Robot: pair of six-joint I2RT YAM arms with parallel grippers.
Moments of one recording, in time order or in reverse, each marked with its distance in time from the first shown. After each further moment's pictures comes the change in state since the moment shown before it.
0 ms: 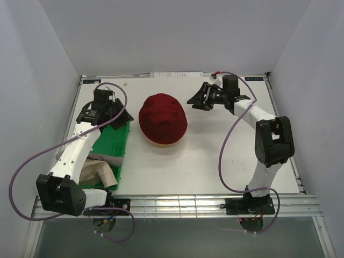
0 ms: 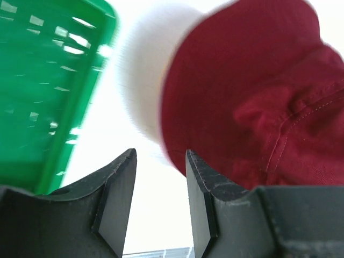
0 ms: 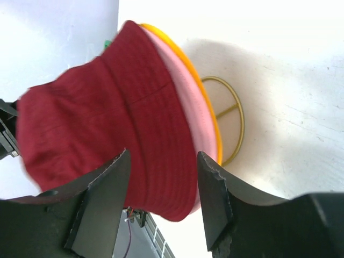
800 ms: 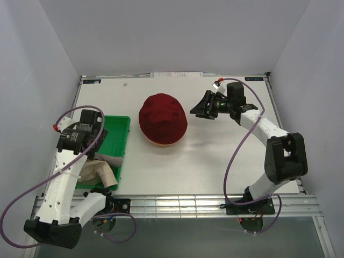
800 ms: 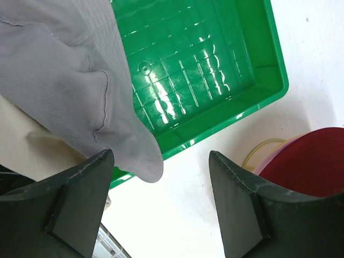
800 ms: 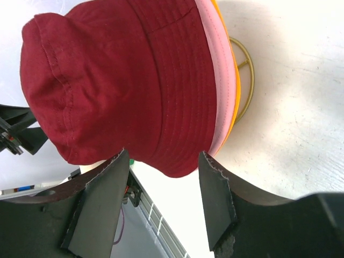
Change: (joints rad) left arm 0.000 -0.322 0.000 -0.576 -0.606 -0.510; right arm 0.014 -0.249 -0.190 -0.075 0.026 -0.071
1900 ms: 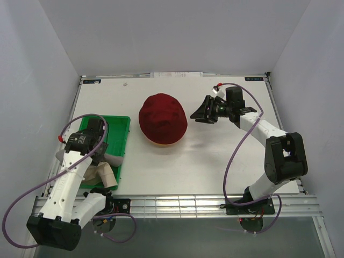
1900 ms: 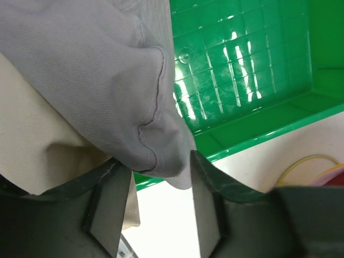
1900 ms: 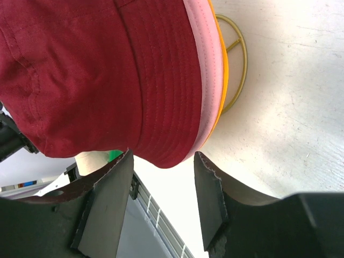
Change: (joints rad) left arm 0.000 -0.040 -0.179 -0.003 -0.004 -0.105; right arm 0.002 0.000 -0.059 -0.002 -0.005 -0.006
